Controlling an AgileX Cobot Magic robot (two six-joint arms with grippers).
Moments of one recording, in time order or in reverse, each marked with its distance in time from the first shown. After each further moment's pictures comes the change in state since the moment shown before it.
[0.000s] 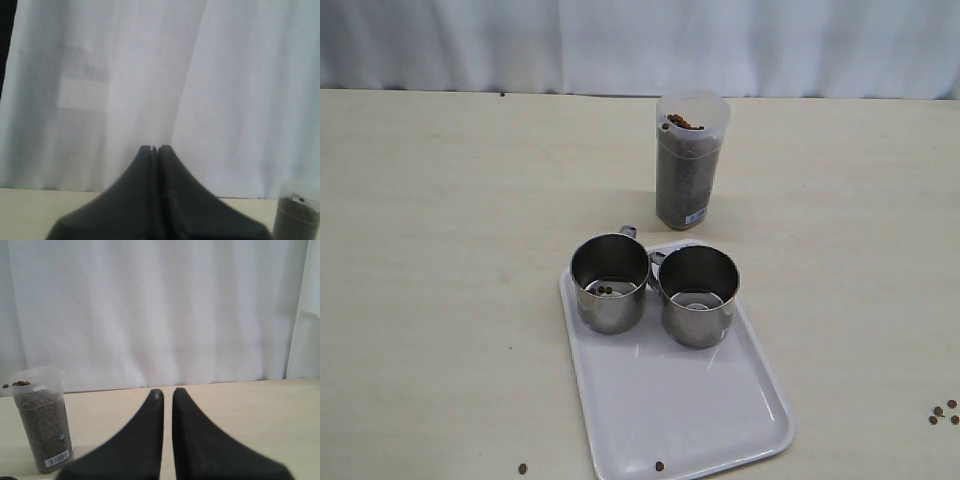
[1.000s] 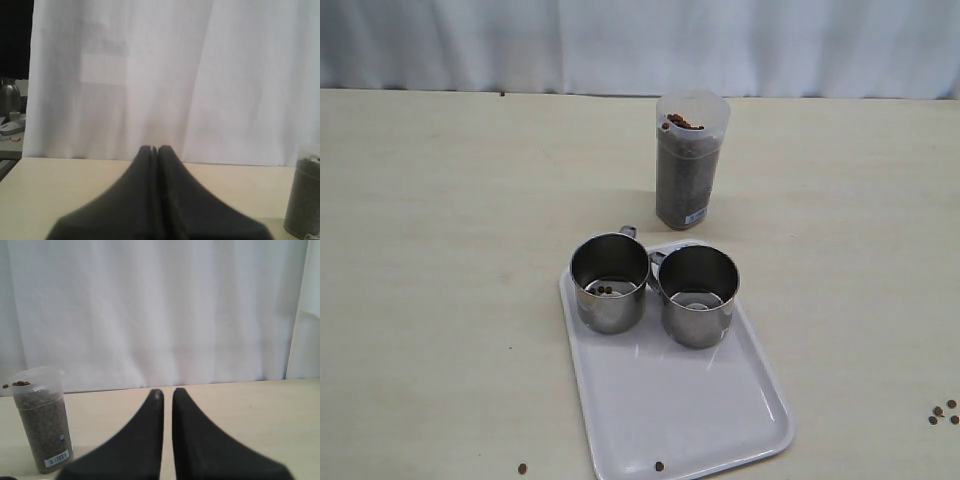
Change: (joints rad) left arm 0.212 -0.355 0.000 0.044 0.481 0.014; right arm 0.000 0.000 0.002 0.000 0.000 0.000
